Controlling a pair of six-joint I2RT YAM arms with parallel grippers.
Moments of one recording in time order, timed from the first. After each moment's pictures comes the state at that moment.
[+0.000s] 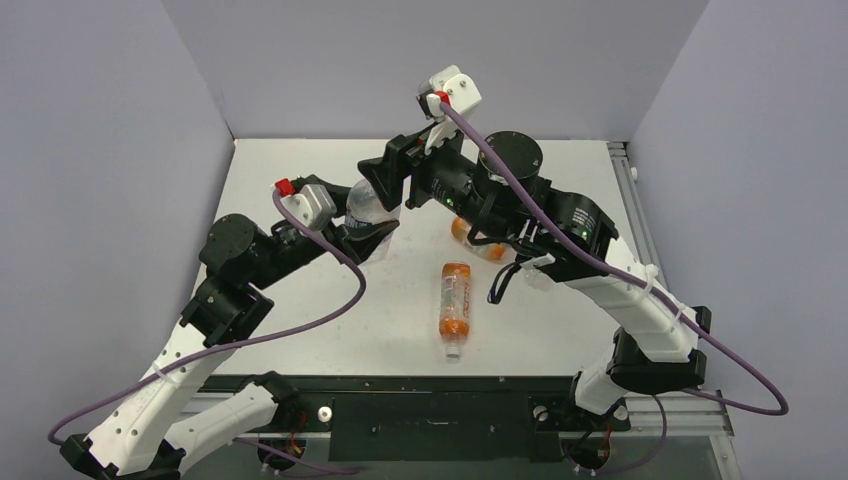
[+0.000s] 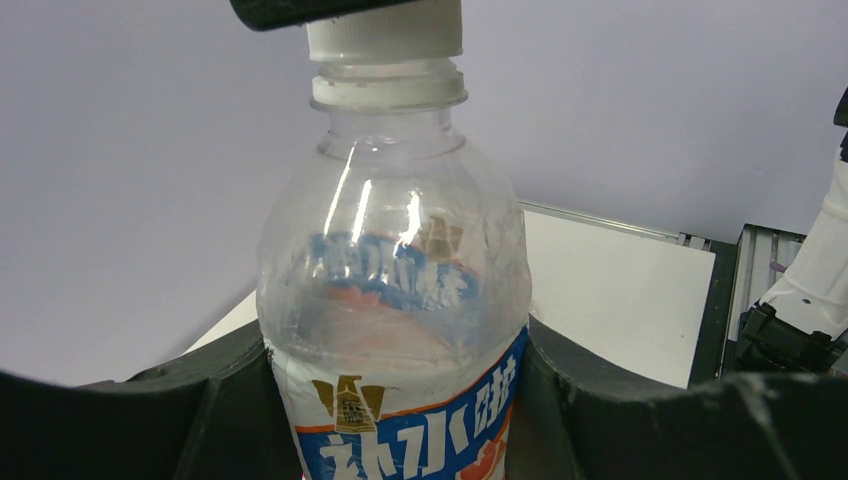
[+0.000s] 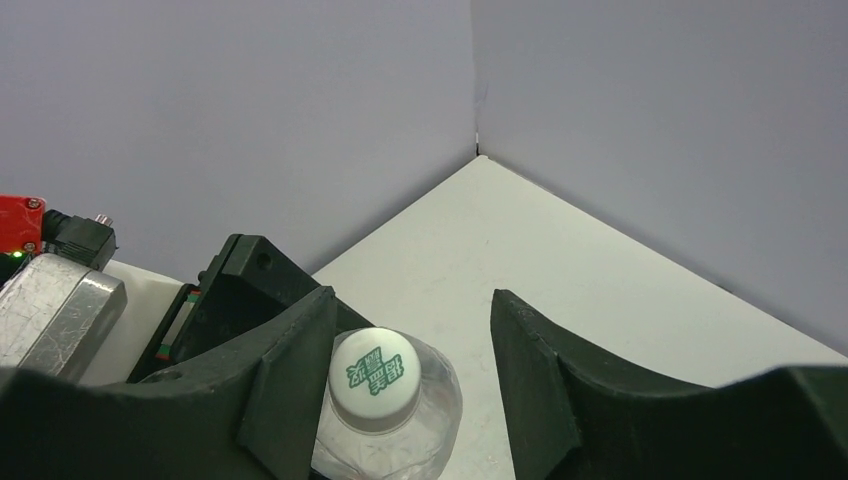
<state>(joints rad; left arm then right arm) -0.65 0.84 1.12 -0.06 0.38 0.04 1.16 1.58 2.23 -0.64 0.32 0.11</state>
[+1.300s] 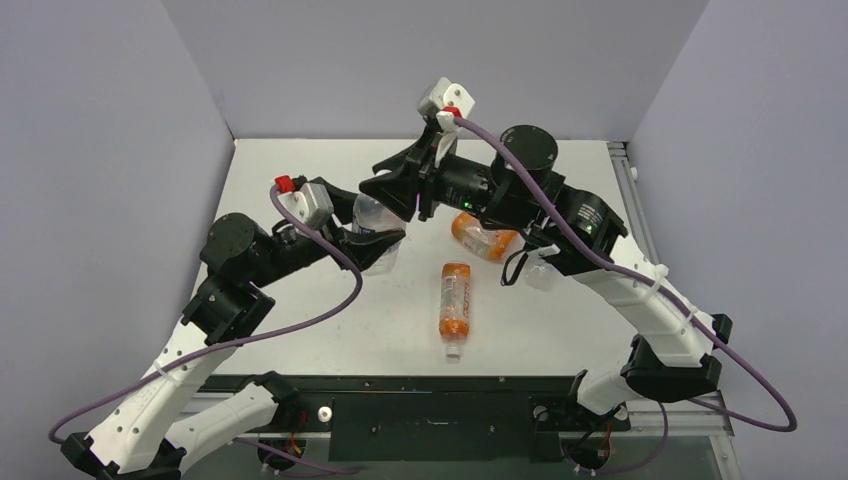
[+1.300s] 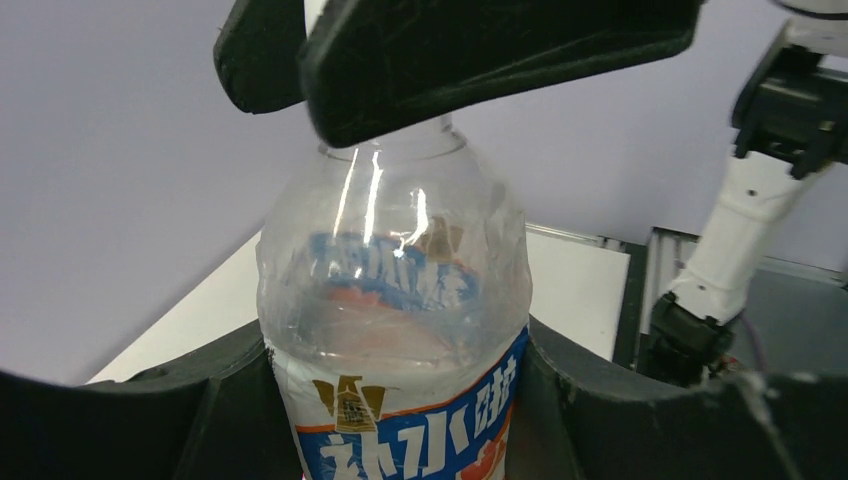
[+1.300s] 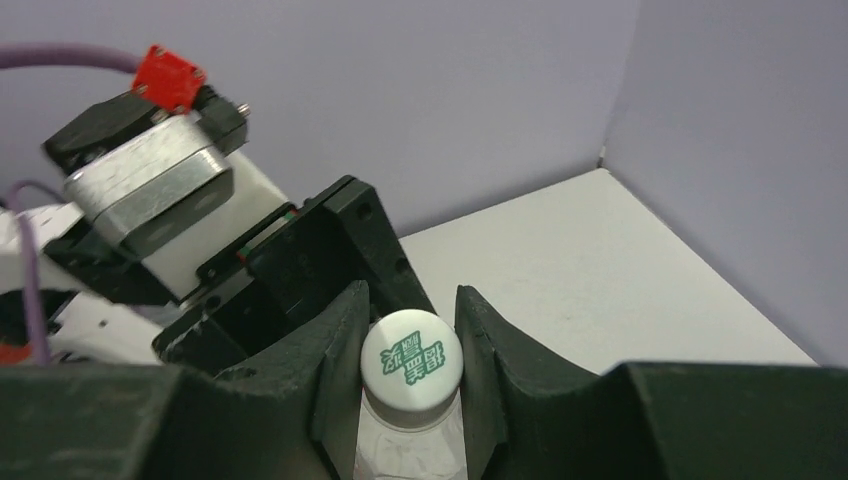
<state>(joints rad) -0.65 0.85 1.12 -0.05 0.45 -0.05 1.06 1.50 2.06 -0.53 -0.07 0.09</state>
